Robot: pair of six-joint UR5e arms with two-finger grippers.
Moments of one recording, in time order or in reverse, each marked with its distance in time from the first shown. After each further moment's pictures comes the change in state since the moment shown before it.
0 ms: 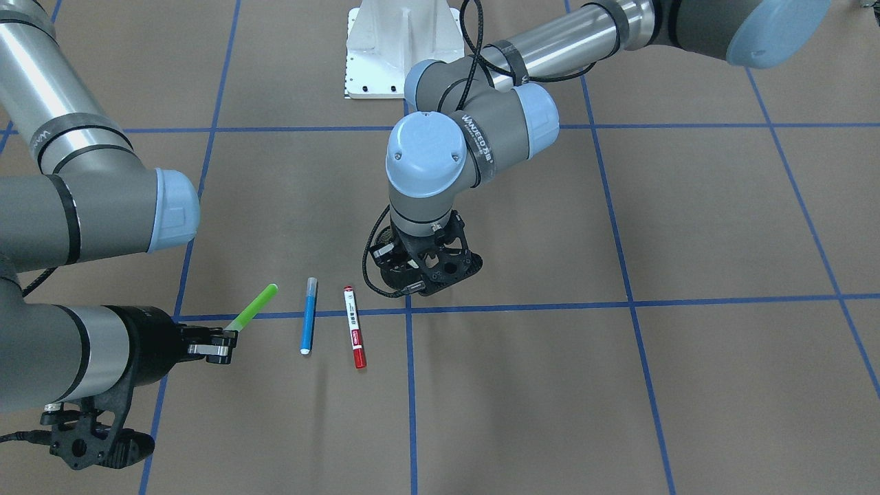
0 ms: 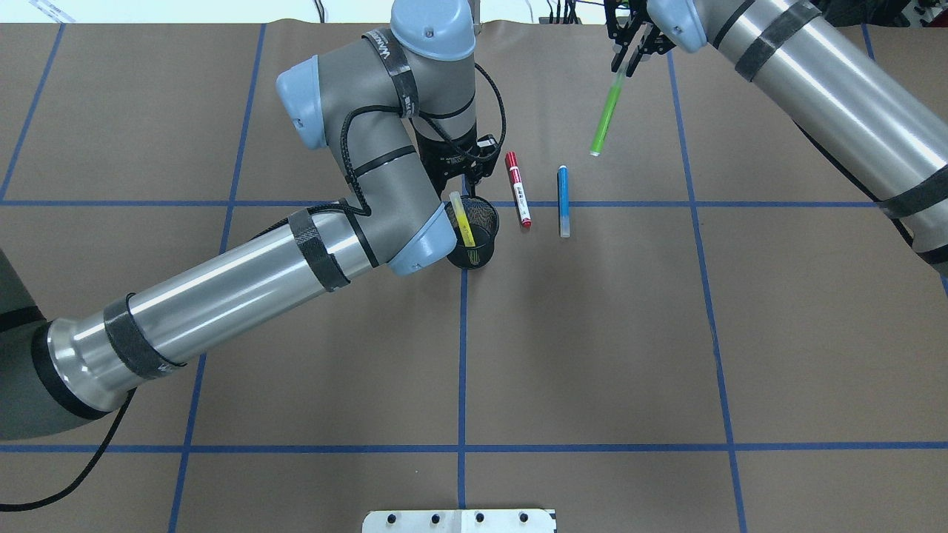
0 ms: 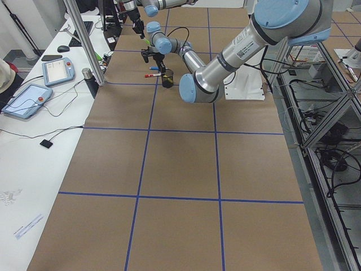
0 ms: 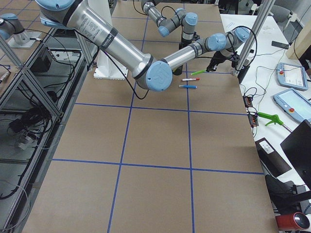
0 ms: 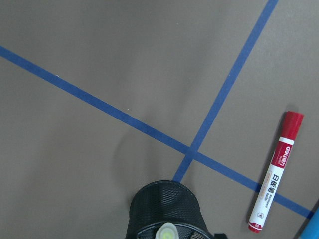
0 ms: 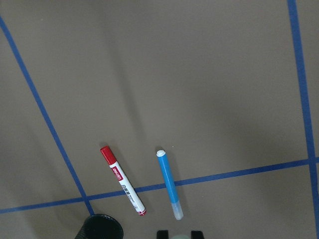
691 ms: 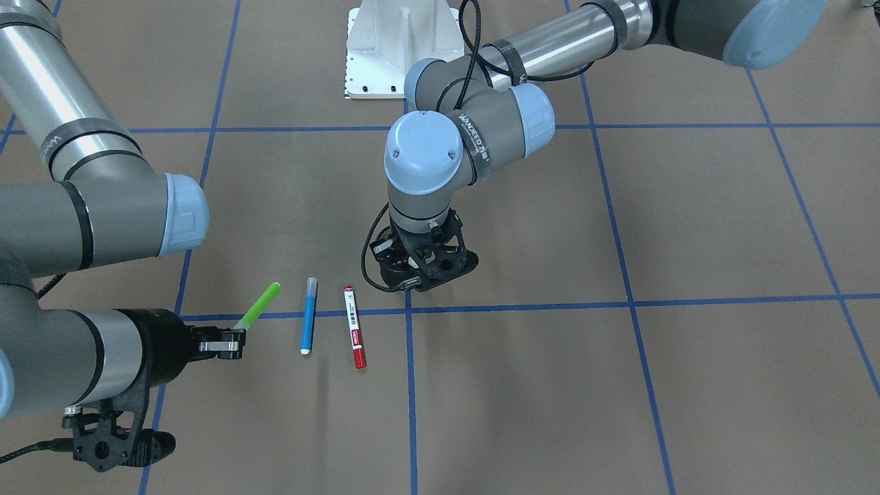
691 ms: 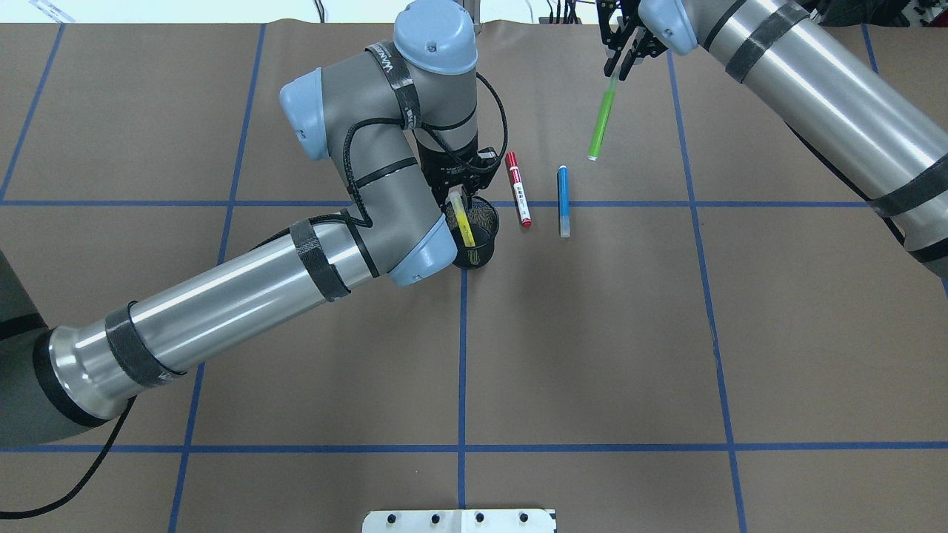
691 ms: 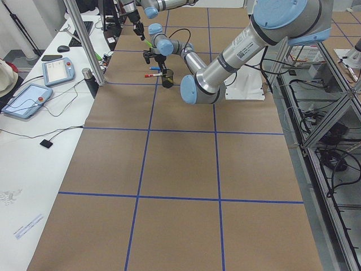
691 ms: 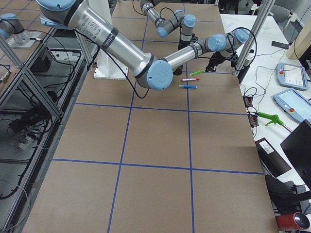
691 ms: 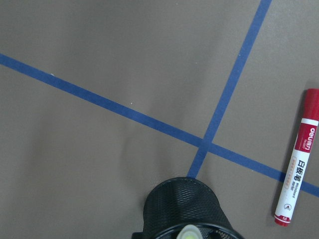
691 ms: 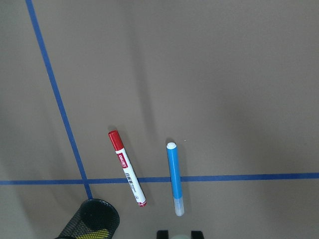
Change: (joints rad) left arm 0.012 0.004 -0.007 0.000 0.011 0.013; right arm -0.007 0.018 -0.027 0.004 0.010 -0.107
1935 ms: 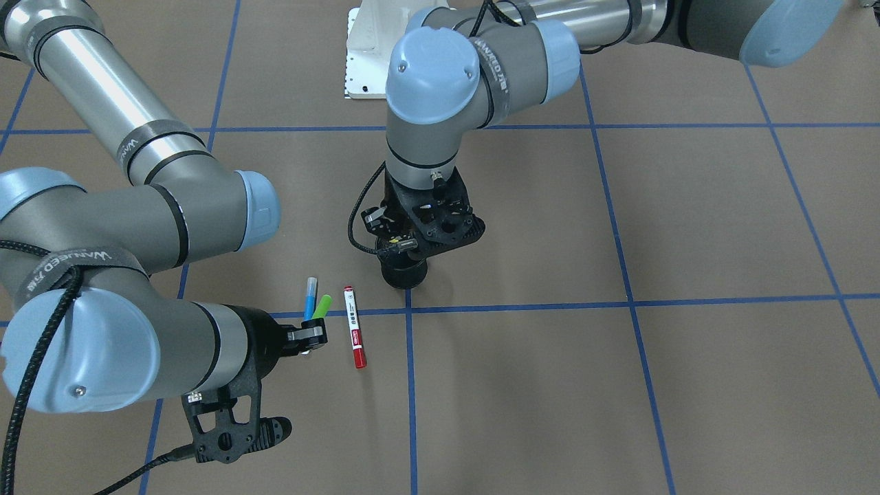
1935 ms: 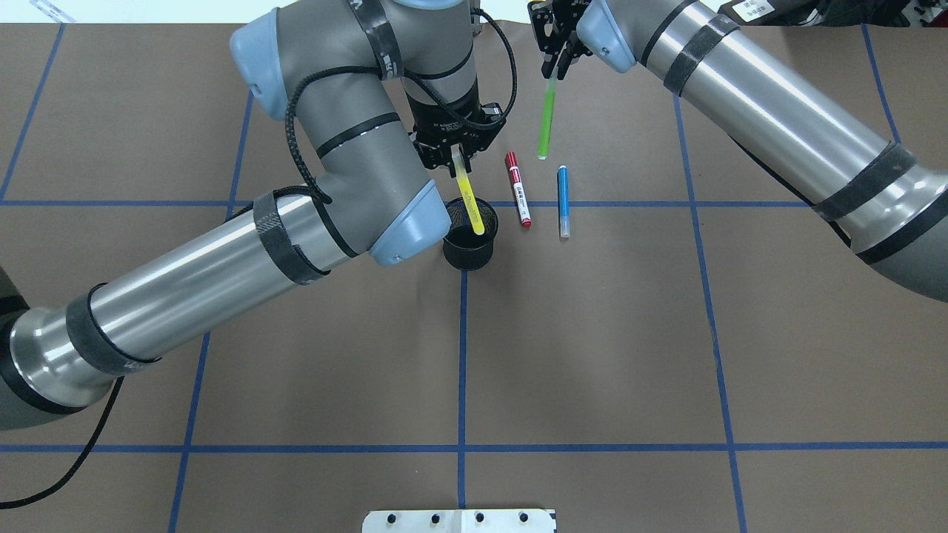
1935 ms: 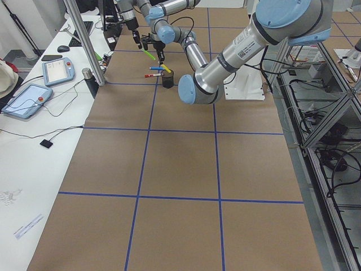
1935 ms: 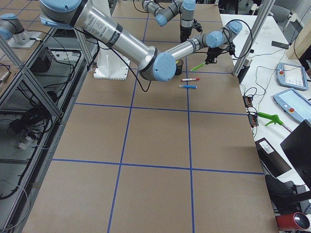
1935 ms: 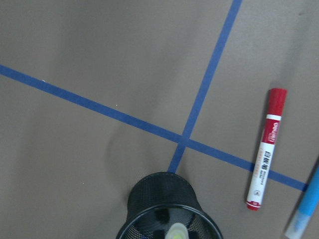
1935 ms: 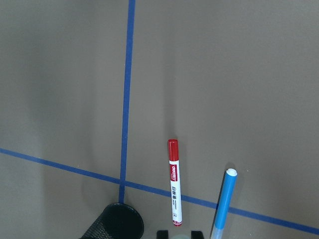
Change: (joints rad) left arm -0.063 0.002 -0.237 0.141 0.018 0.060; right arm -0.076 0.088 -0.098 0.240 -0.064 -0.025
